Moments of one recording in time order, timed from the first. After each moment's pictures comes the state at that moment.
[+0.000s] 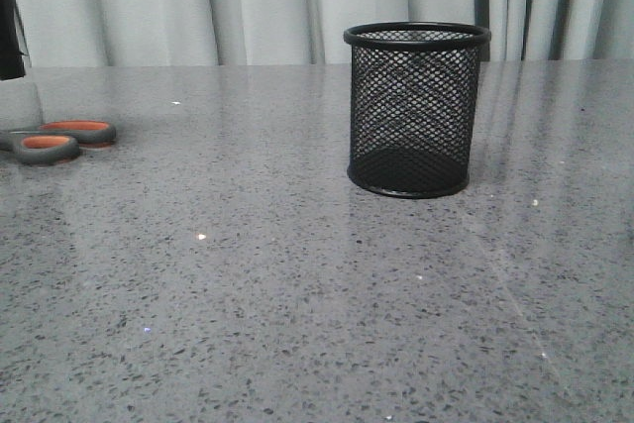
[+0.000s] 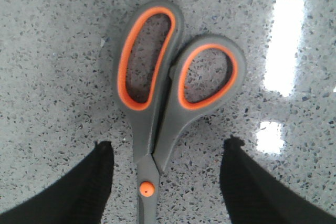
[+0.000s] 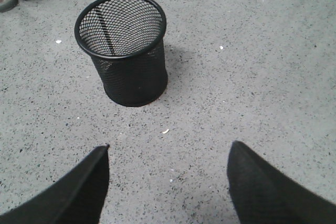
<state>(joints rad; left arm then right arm) -0.05 1.76 -1.56 -0.18 1.24 1.50 0.28 0.69 -0.78 0.21 0.77 -0.22</state>
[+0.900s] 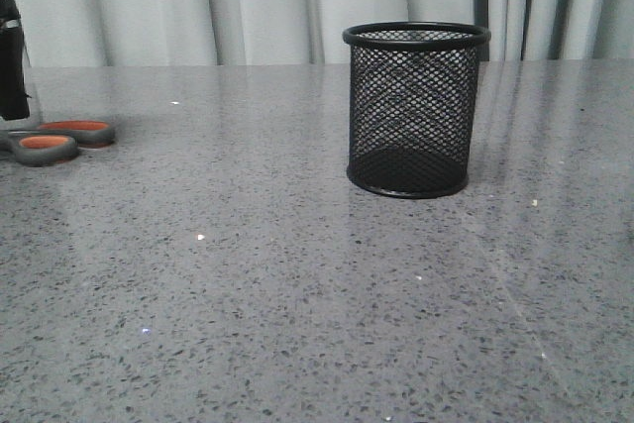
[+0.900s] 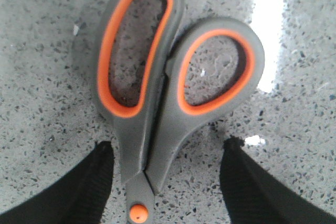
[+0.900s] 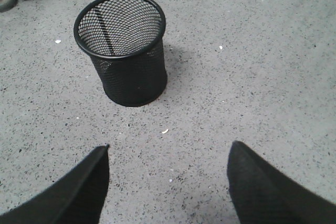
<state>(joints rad) -0.05 1.84 -1.56 -0.17 1.23 1.51 0.28 0.69 -0.78 0.21 0.77 -0.22</state>
